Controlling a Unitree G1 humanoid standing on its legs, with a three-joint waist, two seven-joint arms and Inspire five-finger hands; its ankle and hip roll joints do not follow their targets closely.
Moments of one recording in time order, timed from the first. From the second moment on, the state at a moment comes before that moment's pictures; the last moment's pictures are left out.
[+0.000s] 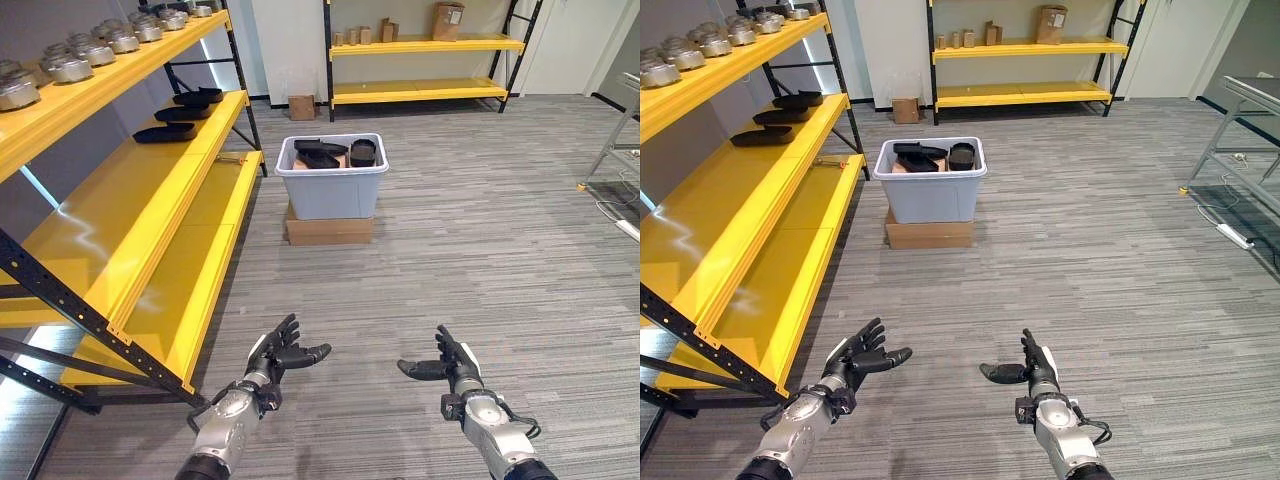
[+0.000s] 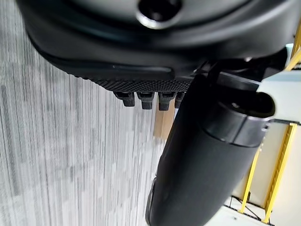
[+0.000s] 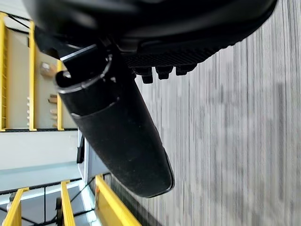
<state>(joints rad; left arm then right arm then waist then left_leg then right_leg) -0.08 0.29 -0.21 0.53 -0.54 0.01 -0.03 -0.07 -0.31 0.26 0.52 0.32 0.01 -0.25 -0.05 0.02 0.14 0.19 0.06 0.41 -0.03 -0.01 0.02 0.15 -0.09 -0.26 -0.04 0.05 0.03</state>
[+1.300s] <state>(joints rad) -0.11 0.26 -0.19 0.52 -0.58 0.01 0.04 -0.08 -0.32 0.26 0.46 0.18 -0.11 -0.30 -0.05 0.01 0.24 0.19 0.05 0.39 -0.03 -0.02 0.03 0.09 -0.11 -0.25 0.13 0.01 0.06</state>
